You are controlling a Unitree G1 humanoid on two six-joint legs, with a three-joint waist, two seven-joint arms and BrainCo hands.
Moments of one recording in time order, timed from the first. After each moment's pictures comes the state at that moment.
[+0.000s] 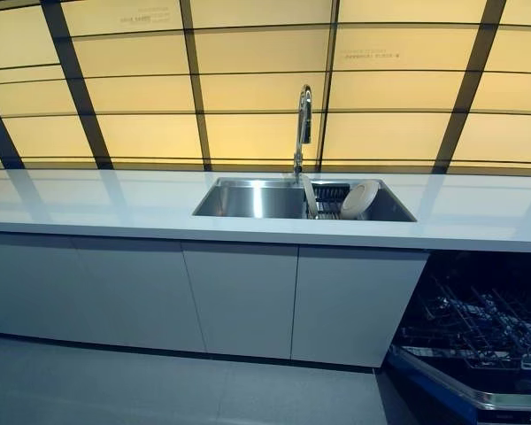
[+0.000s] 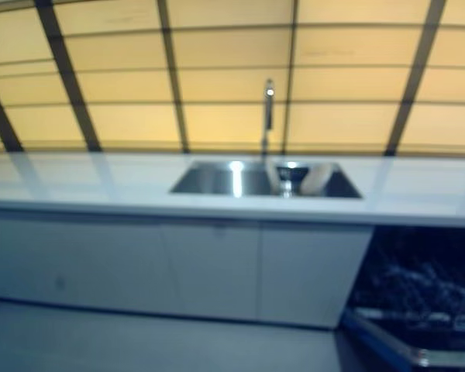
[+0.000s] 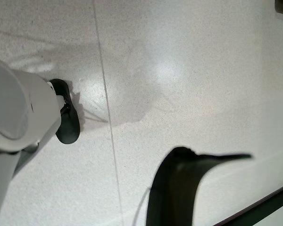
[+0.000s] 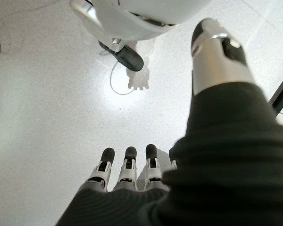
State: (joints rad) left arm -0.02 0.25 -0.28 1.20 -0.14 0.19 -0.01; right arm -0.01 -0.27 0.28 1.23 -0.07 0.11 -0.10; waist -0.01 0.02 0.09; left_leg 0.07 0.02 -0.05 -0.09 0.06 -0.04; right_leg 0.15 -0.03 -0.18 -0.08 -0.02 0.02
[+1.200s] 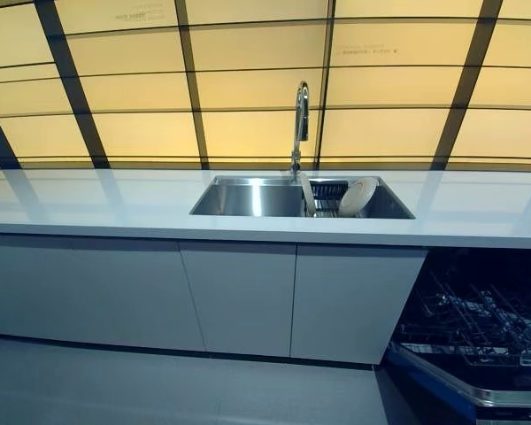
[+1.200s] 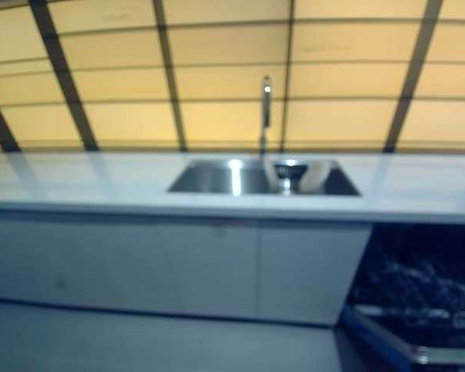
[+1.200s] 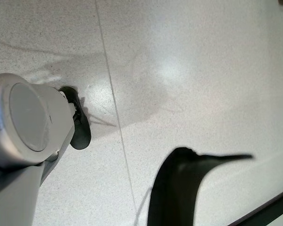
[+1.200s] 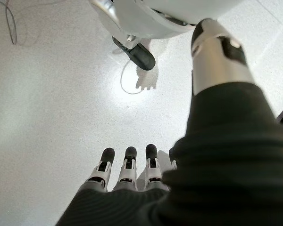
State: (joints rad) left arm -0.02 0.24 -0.28 1.20 -0.14 0.23 -0.07; right arm -0.02 -0.27 0.31 1.22 -0.14 0.14 -0.10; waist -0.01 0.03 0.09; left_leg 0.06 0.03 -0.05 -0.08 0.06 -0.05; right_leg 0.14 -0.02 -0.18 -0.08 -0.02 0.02
